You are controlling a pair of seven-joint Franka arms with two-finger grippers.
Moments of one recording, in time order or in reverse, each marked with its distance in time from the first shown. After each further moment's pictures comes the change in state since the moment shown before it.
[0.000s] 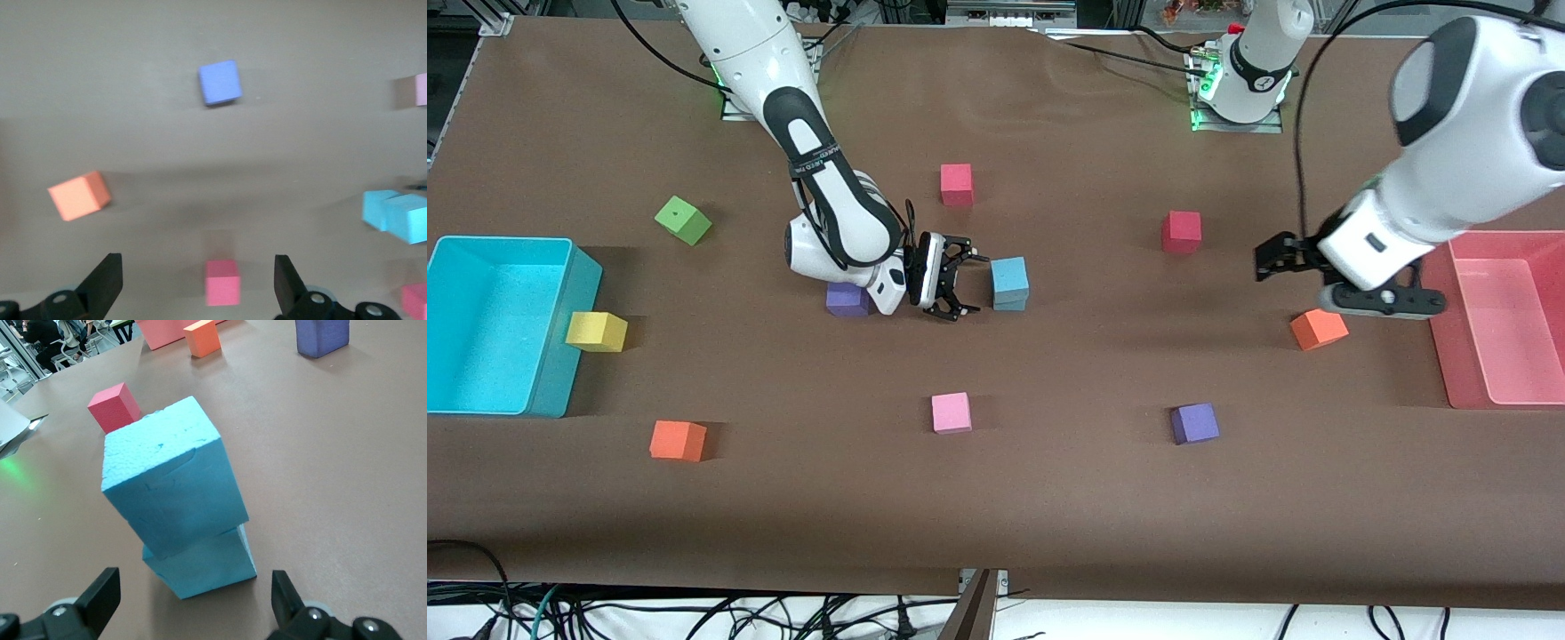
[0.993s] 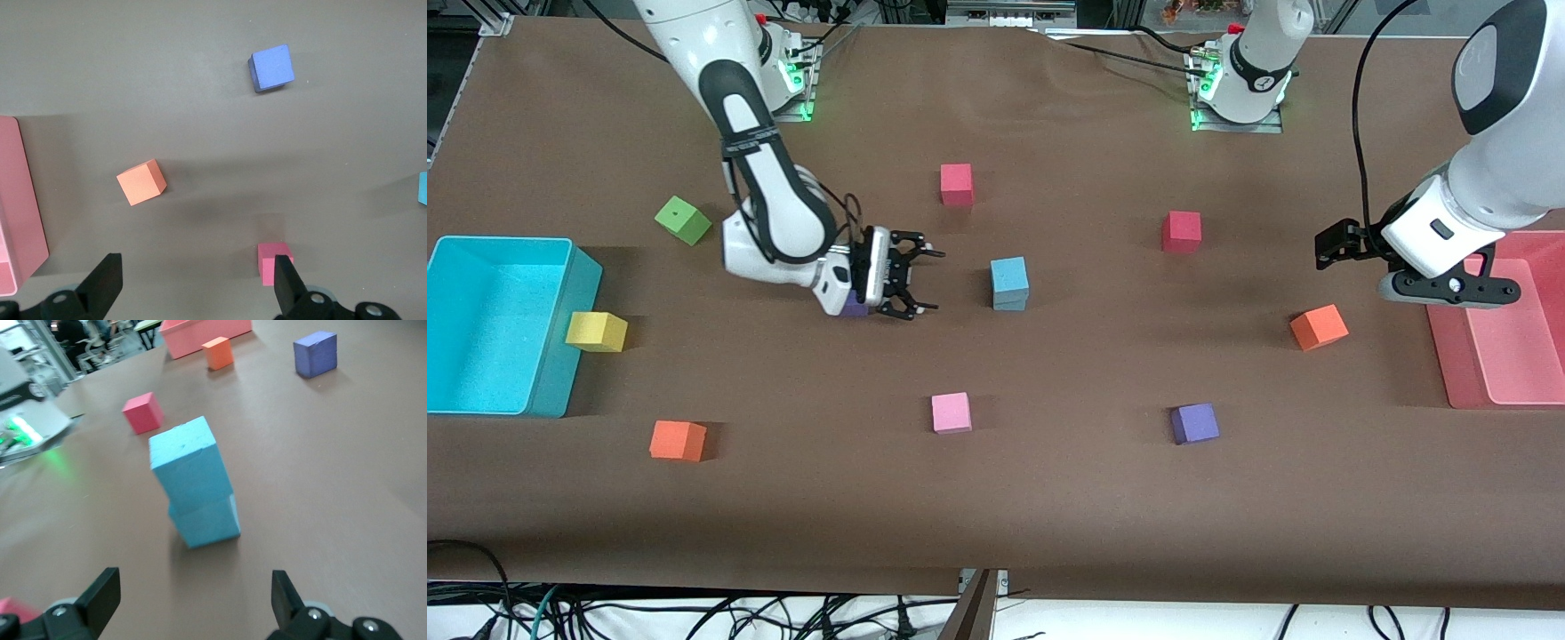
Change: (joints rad) left arm -0.003 -0.030 0.044 0.018 0.087 -0.082 0.056; right arm -0.007 -0.164 -0.237 -0.120 -0.232 -0.287 0.061
